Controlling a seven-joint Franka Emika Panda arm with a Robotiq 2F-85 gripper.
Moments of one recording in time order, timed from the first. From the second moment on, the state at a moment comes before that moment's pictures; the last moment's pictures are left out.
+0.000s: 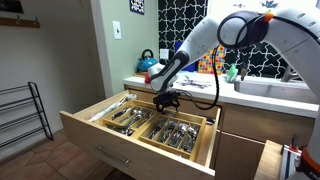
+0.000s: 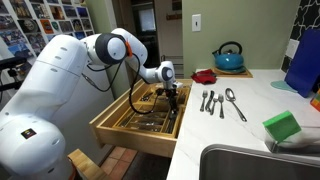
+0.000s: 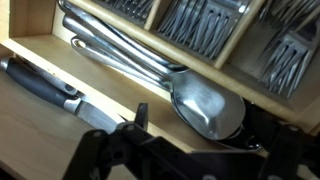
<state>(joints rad) 0.08 0.74 -0.10 -1.57 -0.22 2.10 0.92</state>
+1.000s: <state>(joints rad) 0.11 0.75 -0.13 -1.57 -0.22 2.08 0.92</state>
